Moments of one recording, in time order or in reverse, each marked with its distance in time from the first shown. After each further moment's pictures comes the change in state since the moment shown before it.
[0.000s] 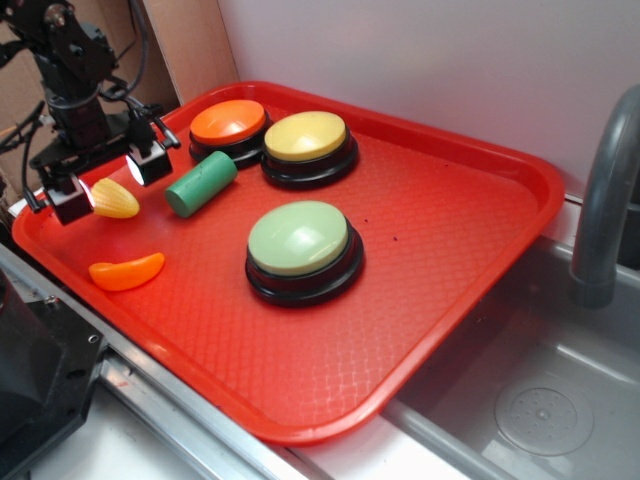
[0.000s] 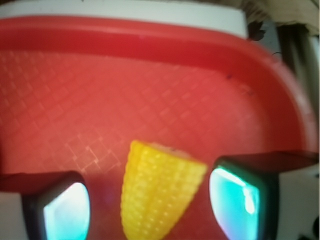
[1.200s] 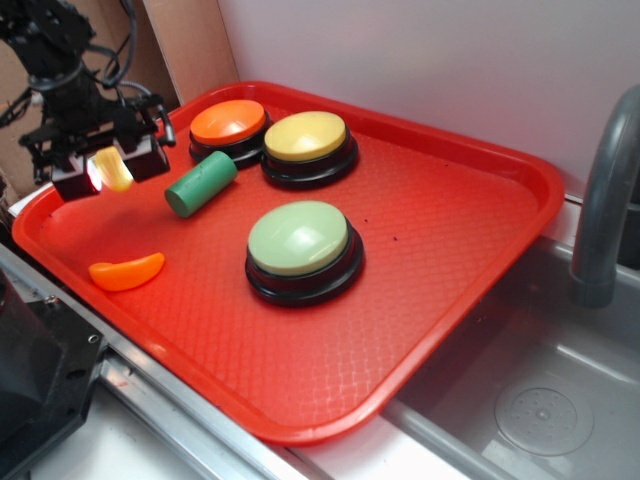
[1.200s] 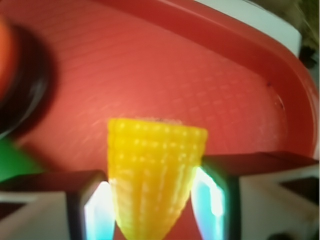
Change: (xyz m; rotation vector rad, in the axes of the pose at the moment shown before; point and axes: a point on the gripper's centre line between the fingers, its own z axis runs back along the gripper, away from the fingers) arm -0.012 -0.007 0.051 -0.166 0.093 -0.450
